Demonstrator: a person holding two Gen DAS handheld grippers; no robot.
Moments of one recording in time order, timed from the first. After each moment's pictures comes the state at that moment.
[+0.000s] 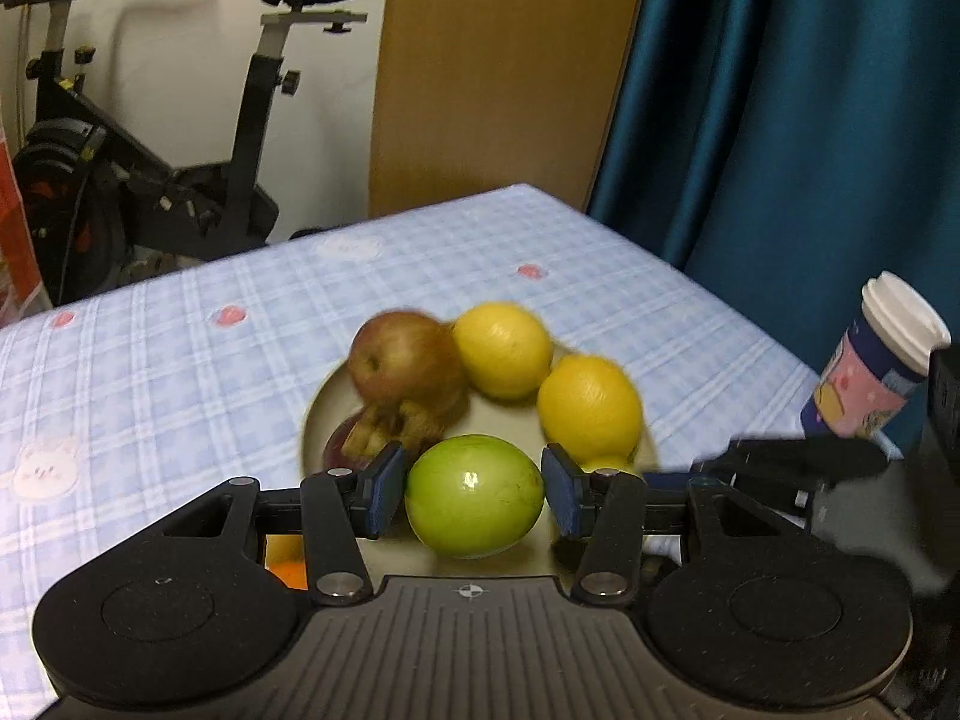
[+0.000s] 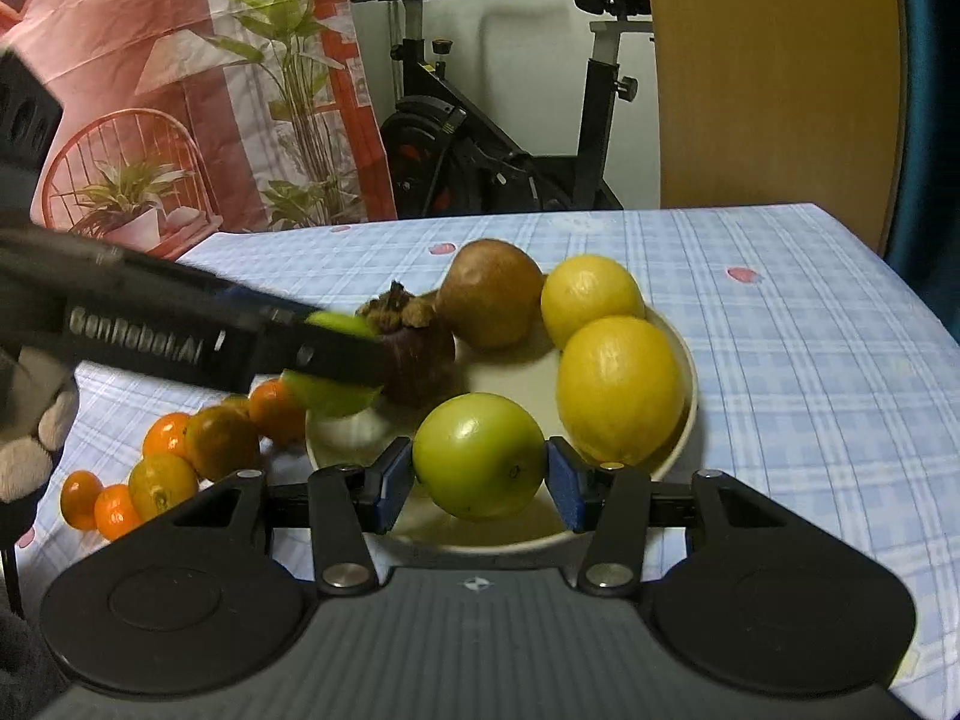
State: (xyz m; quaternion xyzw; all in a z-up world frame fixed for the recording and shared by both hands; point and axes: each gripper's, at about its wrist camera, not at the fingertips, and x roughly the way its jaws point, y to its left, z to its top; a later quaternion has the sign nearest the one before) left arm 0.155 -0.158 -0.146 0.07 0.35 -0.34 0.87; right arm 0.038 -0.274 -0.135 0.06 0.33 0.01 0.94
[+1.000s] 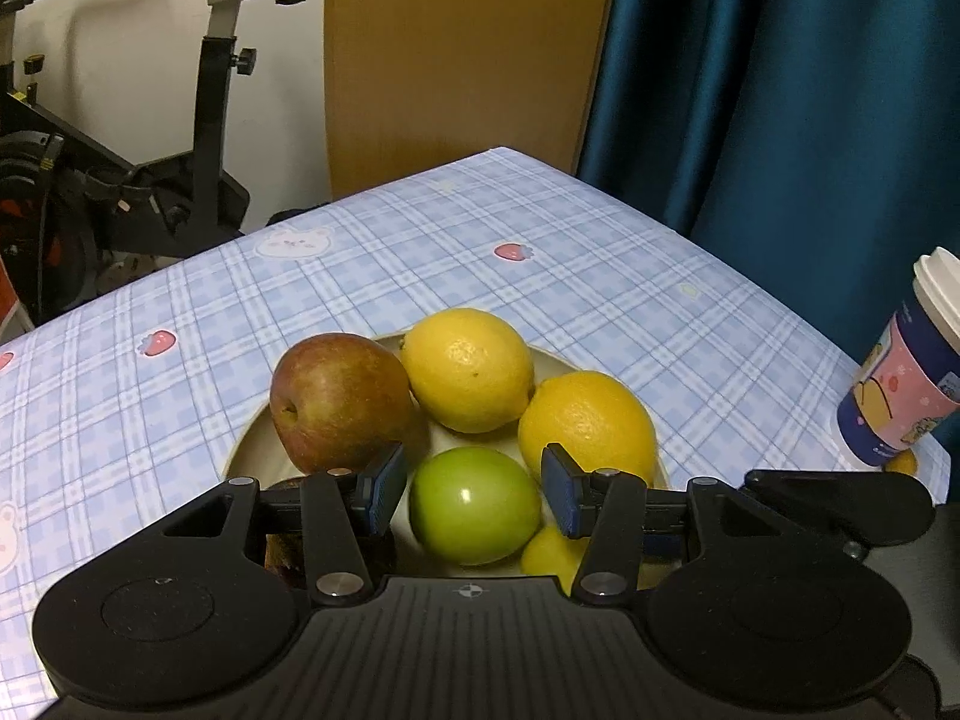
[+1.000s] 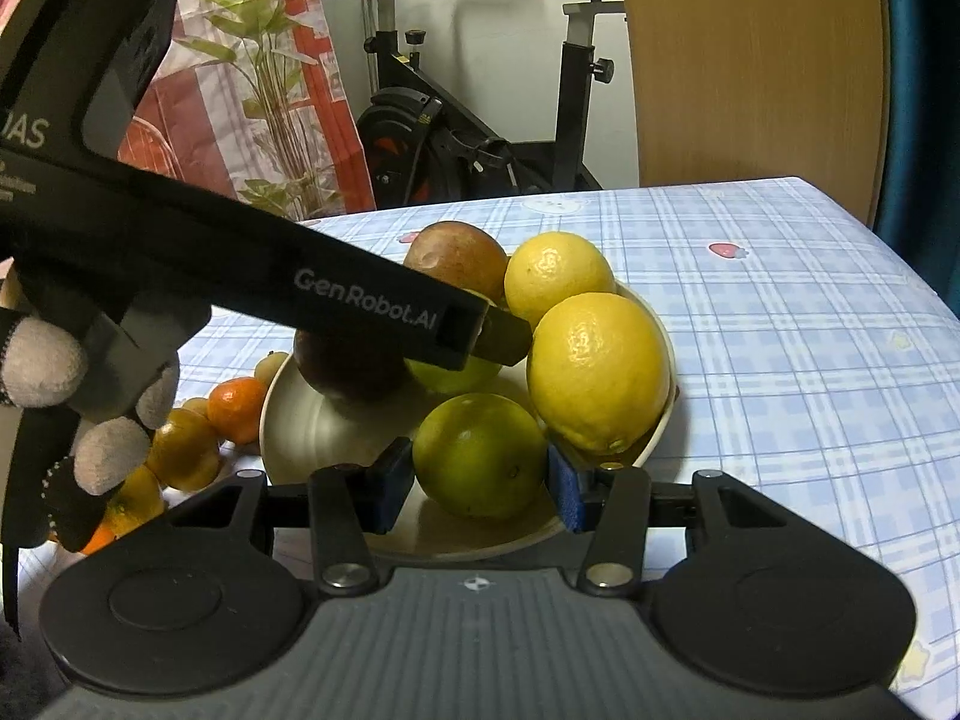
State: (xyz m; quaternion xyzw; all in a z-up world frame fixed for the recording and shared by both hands) left arm 0.179 -0.208 -0.161 0.12 0.38 -0.34 0.85; right arm 0.047 -0.285 -0.145 0.07 0.34 -0.01 0.94
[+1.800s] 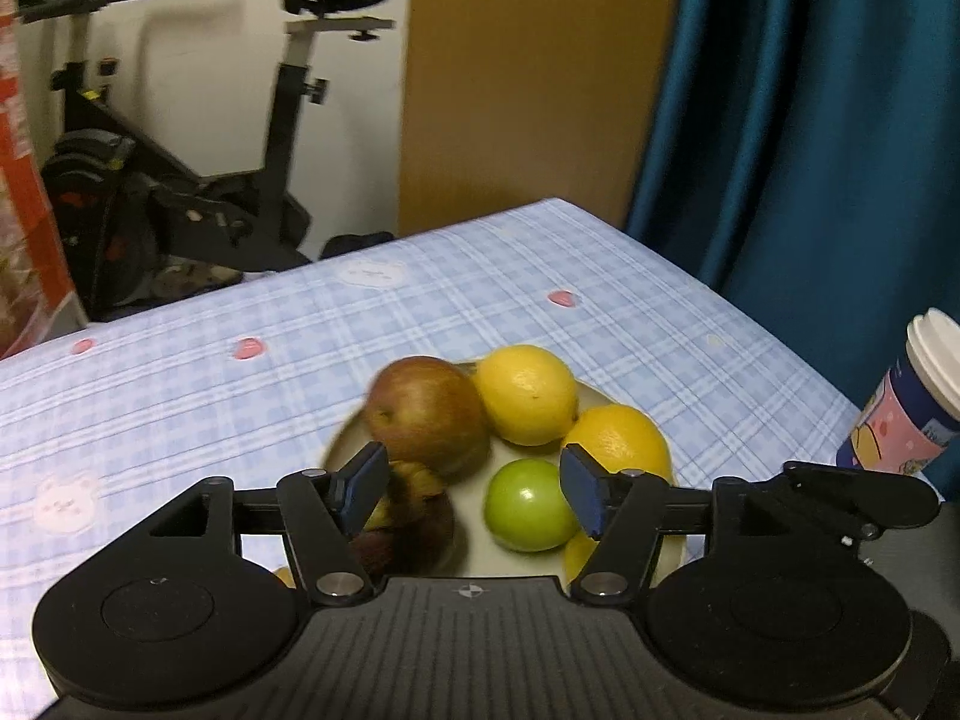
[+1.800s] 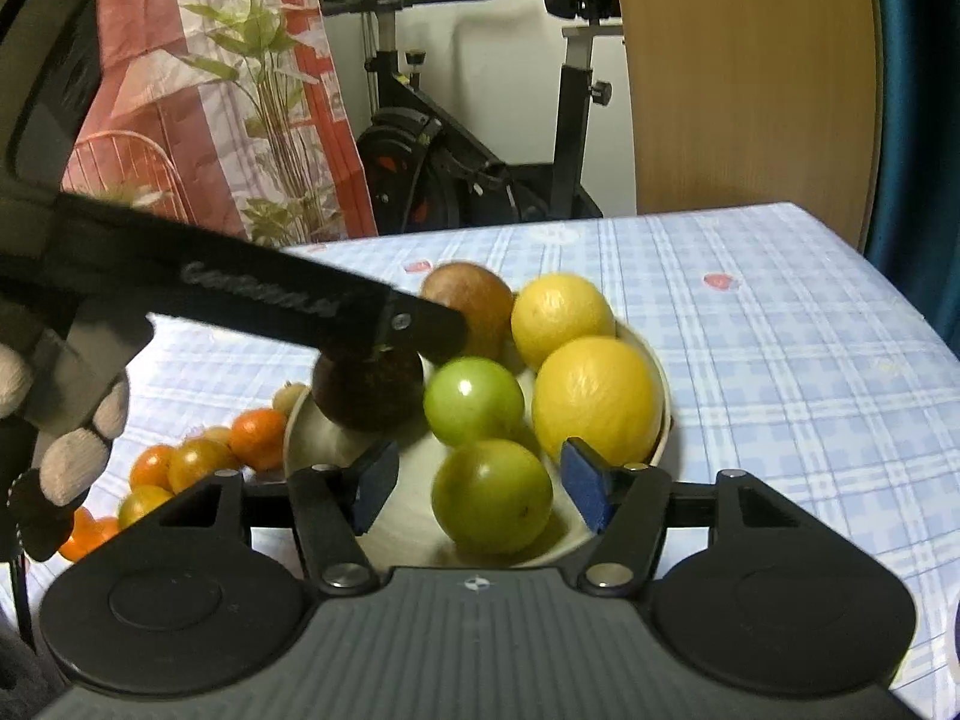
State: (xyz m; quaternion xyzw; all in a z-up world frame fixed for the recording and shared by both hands) left arm 0.161 -0.166 -0.126 0.08 0.35 -0.29 0.88; right arm 0.040 -0.278 -0.125 0.07 0.32 -0.02 0.95
